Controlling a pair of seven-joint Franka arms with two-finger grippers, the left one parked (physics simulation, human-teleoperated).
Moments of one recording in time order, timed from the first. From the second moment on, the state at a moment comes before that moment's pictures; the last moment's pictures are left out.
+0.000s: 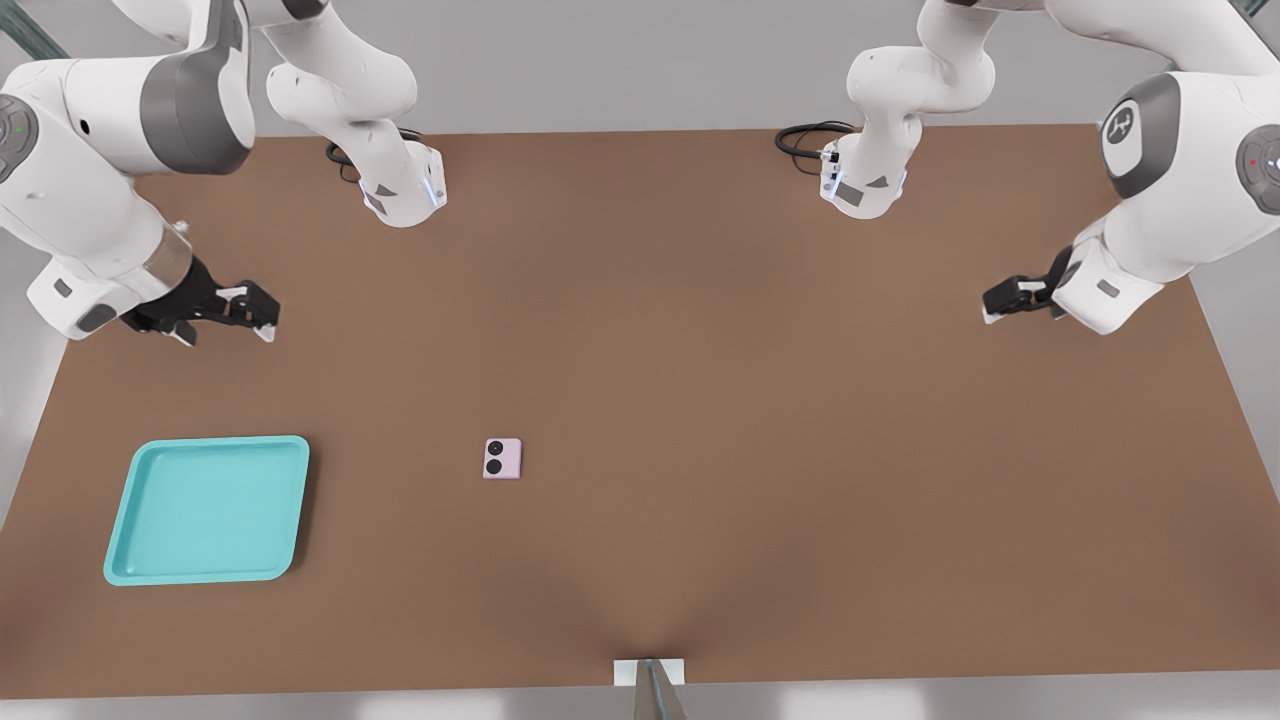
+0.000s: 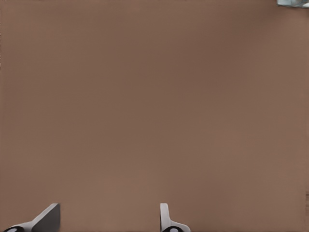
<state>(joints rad) 0.09 0.12 0.00 -1.29 -0.05 1.45 0.02</state>
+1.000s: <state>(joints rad) 0.39 0.66 0.06 -1.45 -0.06 2.06 0.58</state>
